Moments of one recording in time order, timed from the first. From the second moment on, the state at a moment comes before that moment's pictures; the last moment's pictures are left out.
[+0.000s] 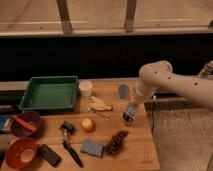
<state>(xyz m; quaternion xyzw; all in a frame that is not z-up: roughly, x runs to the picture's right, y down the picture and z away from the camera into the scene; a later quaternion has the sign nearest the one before) 0.161 0.083 0.779 -0.26 0.14 0.67 0.69</state>
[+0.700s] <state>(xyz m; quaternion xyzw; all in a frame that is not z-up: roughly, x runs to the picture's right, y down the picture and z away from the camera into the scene) 0.149 0.113 0.799 -0.29 0.16 0.66 0.67</state>
